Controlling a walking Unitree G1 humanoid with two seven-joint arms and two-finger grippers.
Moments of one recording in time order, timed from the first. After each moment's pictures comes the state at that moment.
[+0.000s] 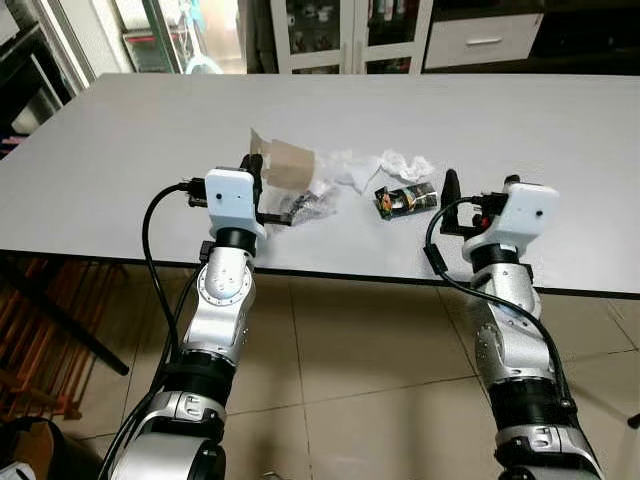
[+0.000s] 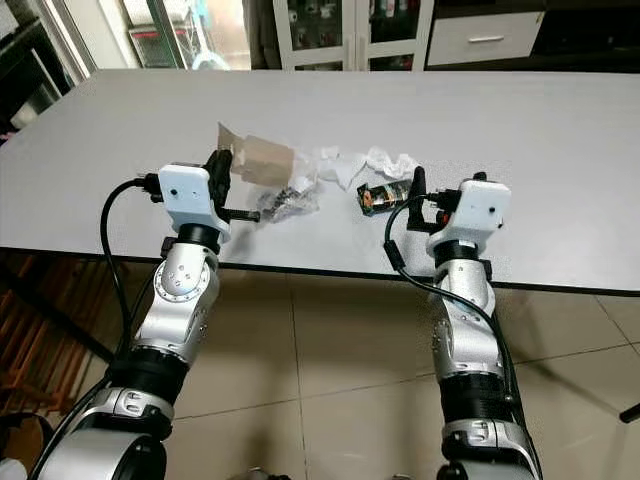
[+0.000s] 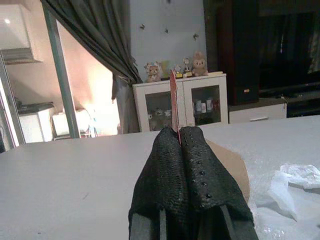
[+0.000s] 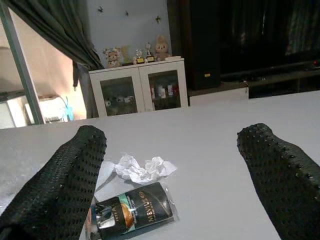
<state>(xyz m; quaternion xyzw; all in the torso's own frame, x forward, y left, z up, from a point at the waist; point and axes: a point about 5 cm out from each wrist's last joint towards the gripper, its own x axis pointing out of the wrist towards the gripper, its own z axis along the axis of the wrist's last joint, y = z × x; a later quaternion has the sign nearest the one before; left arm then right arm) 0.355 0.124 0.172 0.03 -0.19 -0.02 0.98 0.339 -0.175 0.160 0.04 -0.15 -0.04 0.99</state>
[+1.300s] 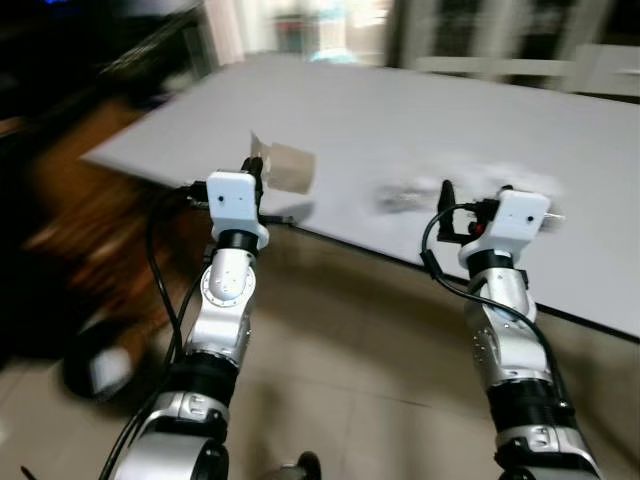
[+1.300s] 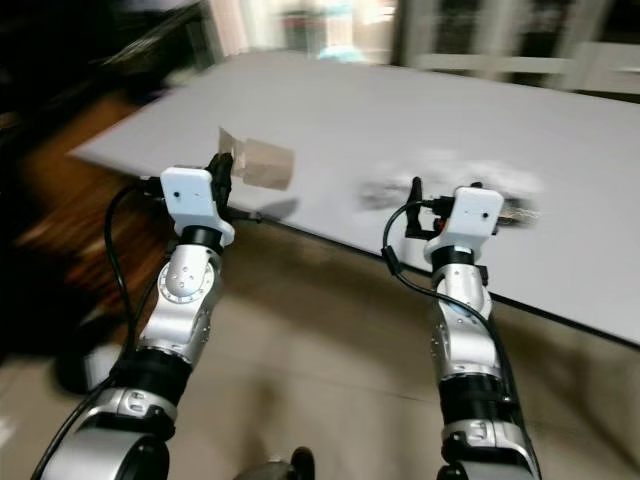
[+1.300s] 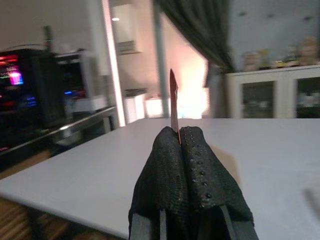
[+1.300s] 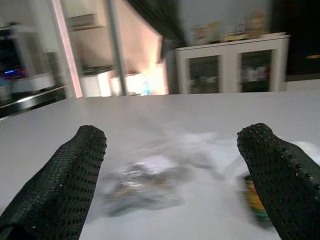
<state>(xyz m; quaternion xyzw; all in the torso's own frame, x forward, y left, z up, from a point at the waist) 0.355 0.120 0.168 0.02 -0.18 -0.02 0.98 0.340 -0.176 0.150 0.03 -0.12 -0.04 0.99</state>
